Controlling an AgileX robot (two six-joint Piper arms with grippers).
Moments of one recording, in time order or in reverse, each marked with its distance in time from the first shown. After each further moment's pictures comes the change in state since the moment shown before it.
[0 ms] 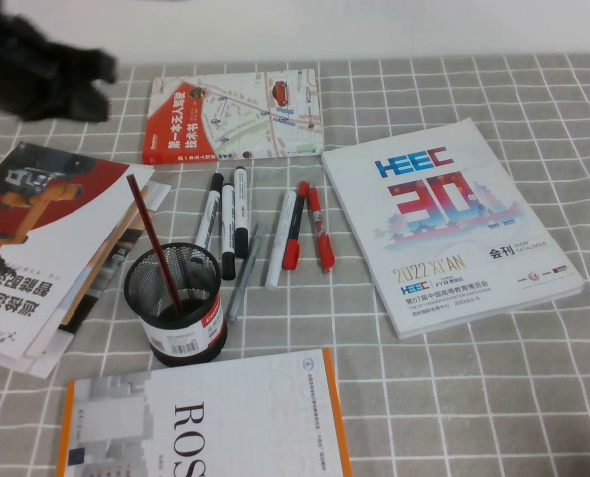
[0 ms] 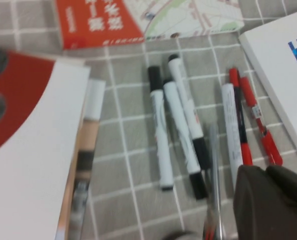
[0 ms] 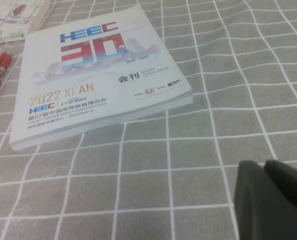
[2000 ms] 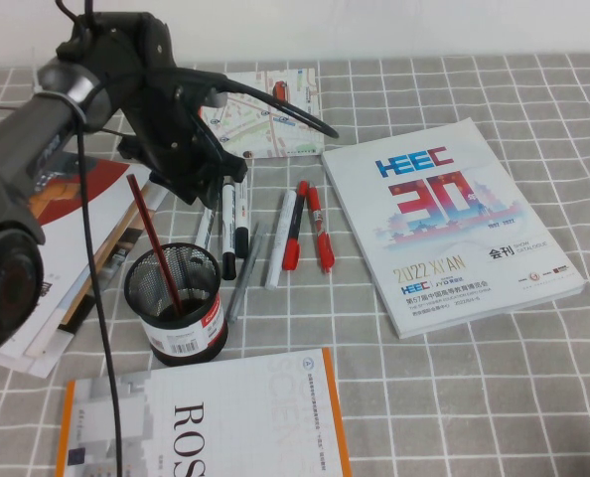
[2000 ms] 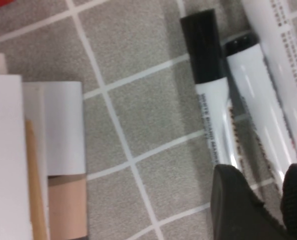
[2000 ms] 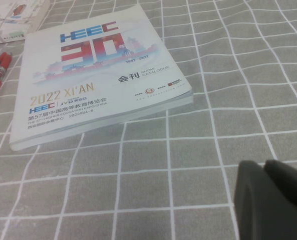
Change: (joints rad) right arm 0.000 0.000 0.000 0.000 0.000 0.000; left arm -0.210 0.692 -0.567 0.314 0.224 -0.086
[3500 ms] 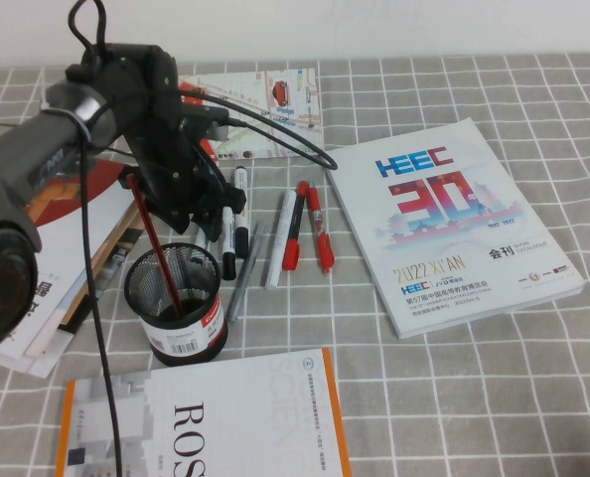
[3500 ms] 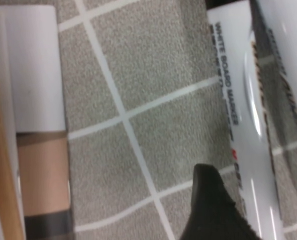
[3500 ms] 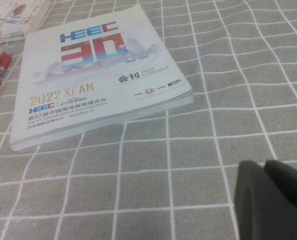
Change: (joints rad) right arm 0.000 0.000 0.000 0.000 0.000 0.000; left arm -0.010 -0.032 0.154 0.016 -0.046 -0.014
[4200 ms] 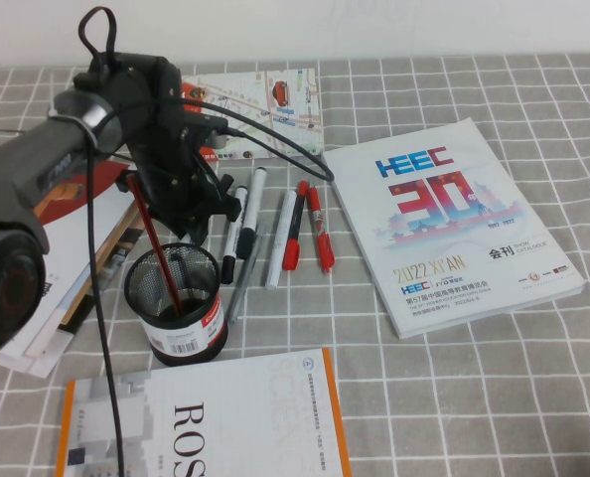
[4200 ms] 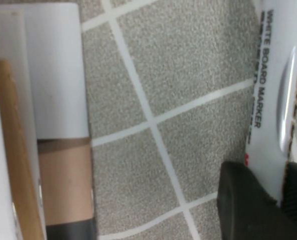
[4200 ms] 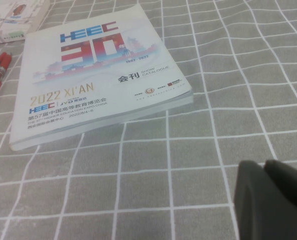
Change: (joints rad) right arm 0.000 0.000 0.000 0.000 0.000 0.000; left arm 0.000 0.031 -0.002 0.050 -0.005 -0.004
